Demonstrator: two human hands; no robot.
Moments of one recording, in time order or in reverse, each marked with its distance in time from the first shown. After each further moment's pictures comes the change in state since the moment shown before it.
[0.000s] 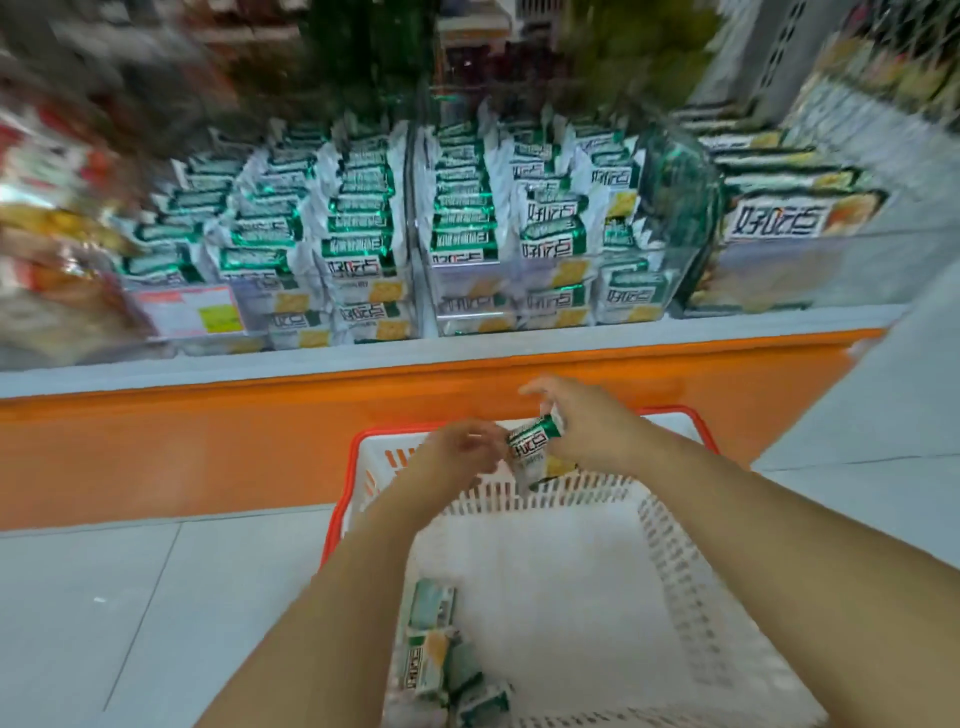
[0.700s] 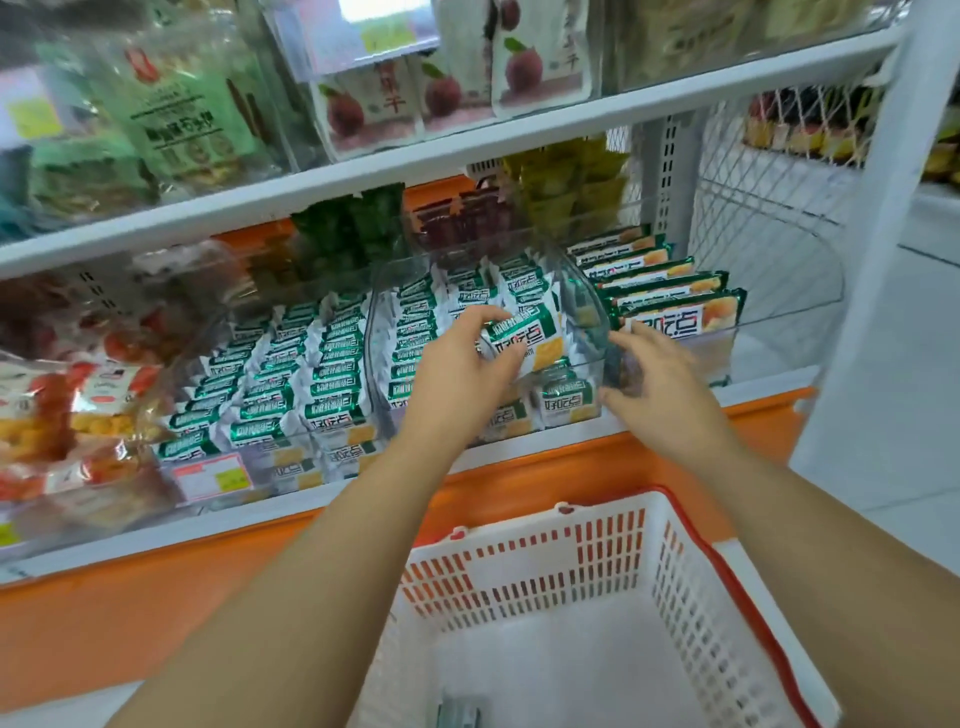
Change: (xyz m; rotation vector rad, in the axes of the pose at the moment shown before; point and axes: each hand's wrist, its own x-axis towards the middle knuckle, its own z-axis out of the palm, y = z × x) left_hand -0.022 0.198 0.024 0.485 0.406 0.644; right_hand -0.057 0.024 -0.119 0.113 0.704 0.007
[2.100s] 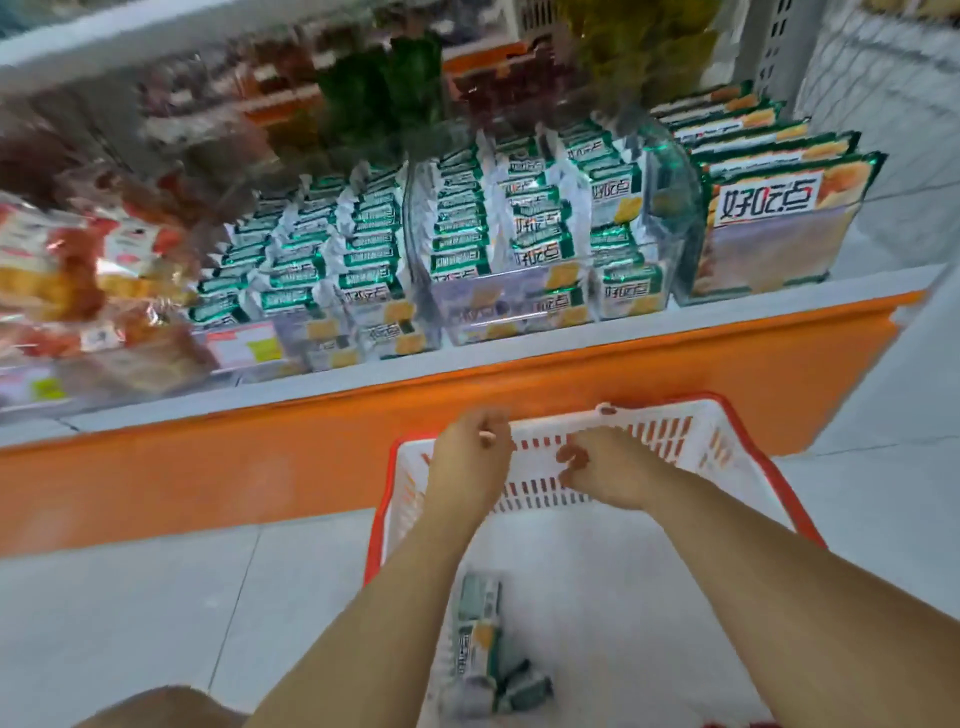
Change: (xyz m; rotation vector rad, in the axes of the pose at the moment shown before) left_hand -0.117 -0.126 0.052 0.013 -0.047 -0.444; right_hand -0.070 0.017 0.142 -0.050 -0.768 0.172
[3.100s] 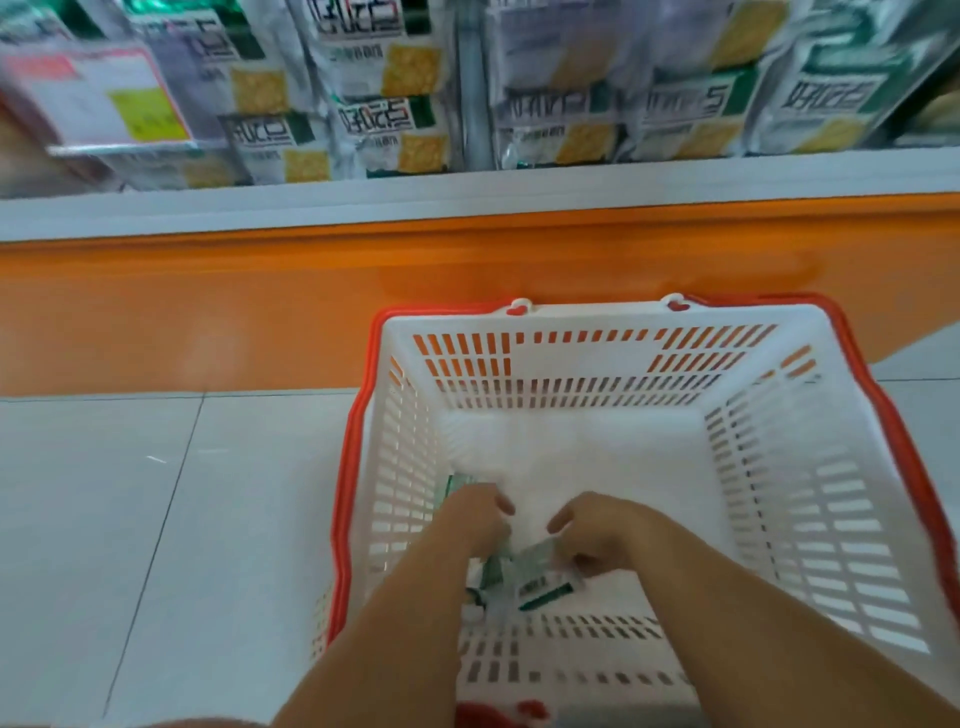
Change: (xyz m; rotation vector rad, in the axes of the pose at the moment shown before) left_hand -0.030 -0.161 0.086 0.249 -0.798 -0.416; right_hand 0.035 0.047 0.146 0.179 -0.578 0.572
